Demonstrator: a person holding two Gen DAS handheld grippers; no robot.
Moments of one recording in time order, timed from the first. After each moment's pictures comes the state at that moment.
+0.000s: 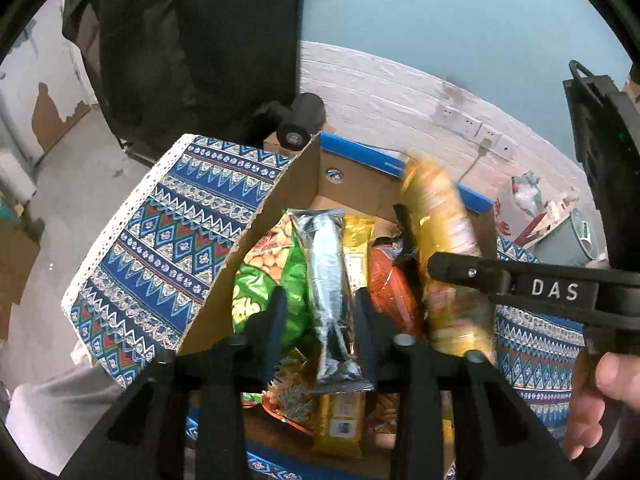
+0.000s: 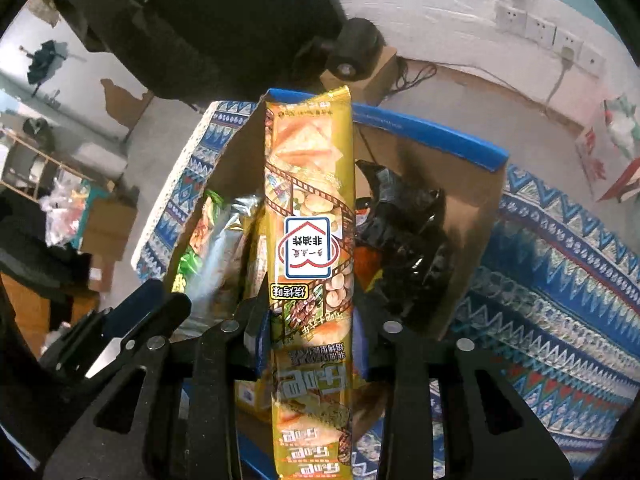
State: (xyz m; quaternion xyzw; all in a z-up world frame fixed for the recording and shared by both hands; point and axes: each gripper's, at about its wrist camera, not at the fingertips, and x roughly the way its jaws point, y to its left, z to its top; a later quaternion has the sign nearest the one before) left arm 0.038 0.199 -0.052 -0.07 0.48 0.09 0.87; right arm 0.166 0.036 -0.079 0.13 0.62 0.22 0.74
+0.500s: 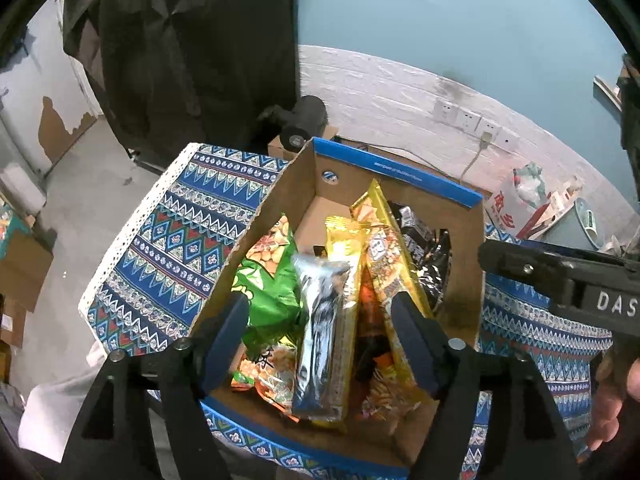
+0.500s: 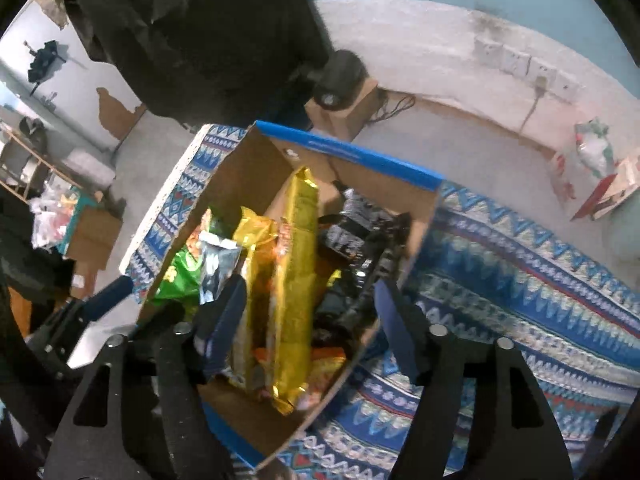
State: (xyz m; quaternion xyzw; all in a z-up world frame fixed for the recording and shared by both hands) left arm 0.029 0.180 -0.032 -0.04 0.48 0.09 0.87; right arm 0.141 -0.002 -0.037 0.09 0.58 0.19 0.79
